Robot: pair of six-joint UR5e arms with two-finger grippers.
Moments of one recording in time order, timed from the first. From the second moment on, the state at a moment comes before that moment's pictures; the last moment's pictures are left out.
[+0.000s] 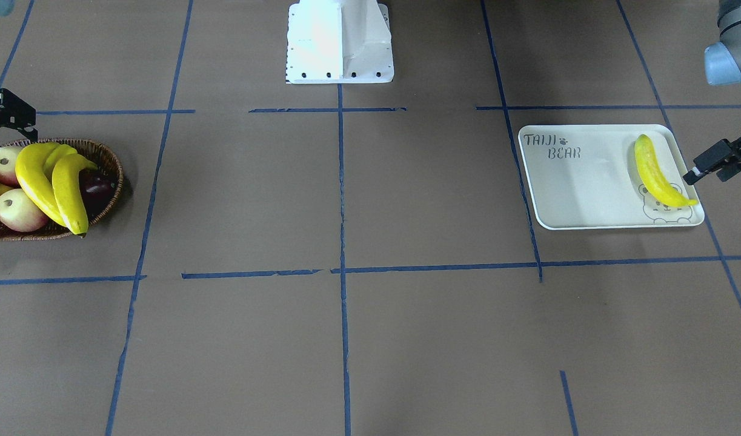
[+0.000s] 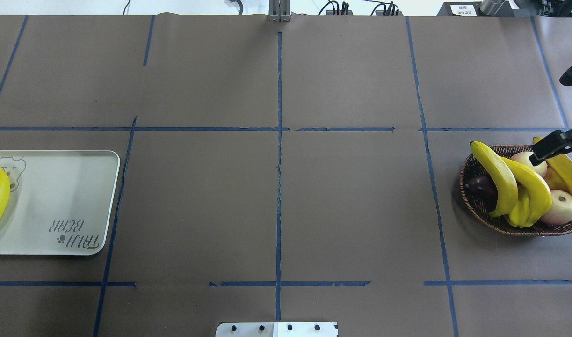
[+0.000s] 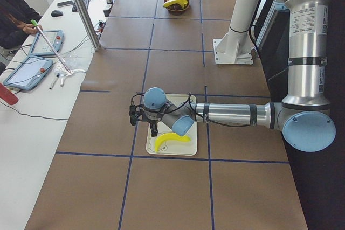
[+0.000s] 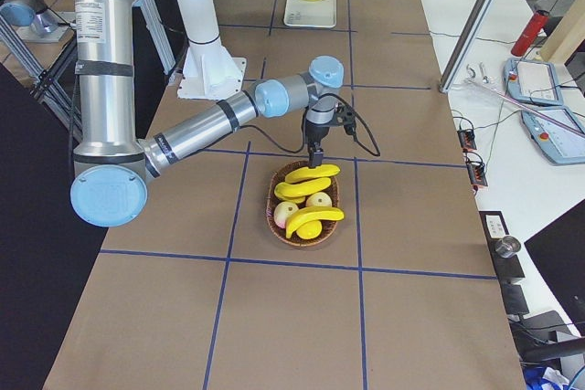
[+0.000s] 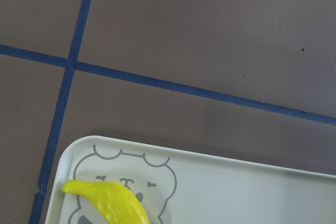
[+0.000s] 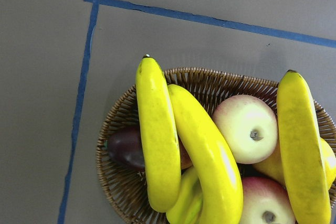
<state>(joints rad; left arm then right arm) -1.29 -1.49 -1.60 -2.22 -2.41 -0.80 1.14 -1.63 2.06 -1.70 2.29 0.33</state>
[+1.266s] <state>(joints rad) -1.29 -1.49 -1.61 -2.22 -2.41 -0.80 1.11 -1.74 1.87 -1.37 2.37 0.39</state>
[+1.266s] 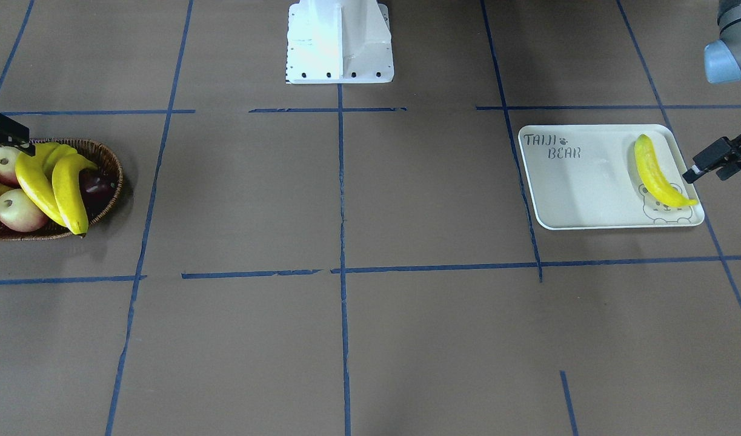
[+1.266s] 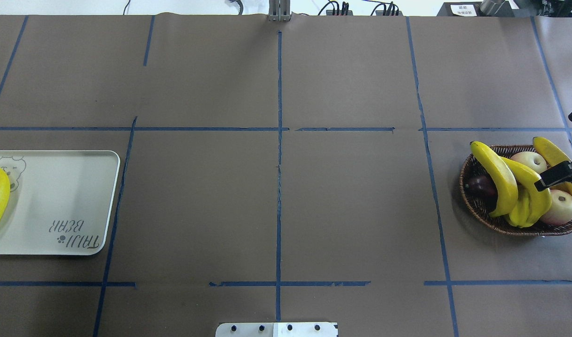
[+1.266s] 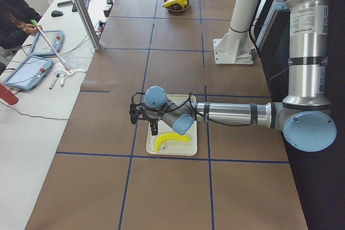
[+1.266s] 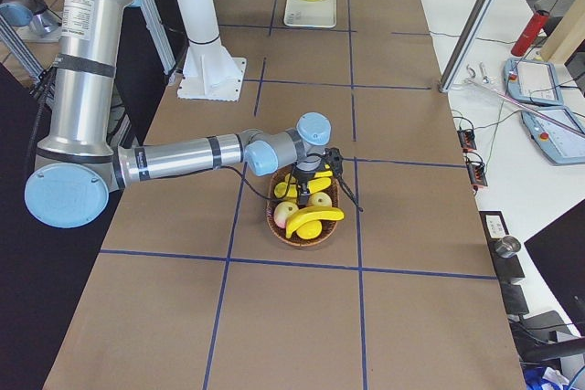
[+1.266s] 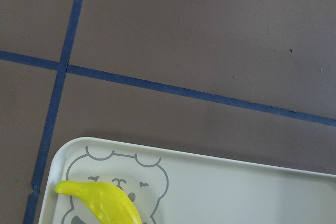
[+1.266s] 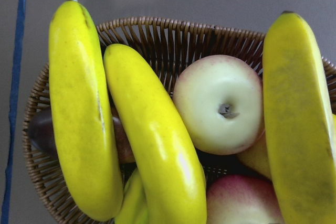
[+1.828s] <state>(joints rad) -1.29 -1.49 -1.61 -2.22 -2.41 -0.80 1.08 -1.74 1.87 -1.37 2.37 0.40</state>
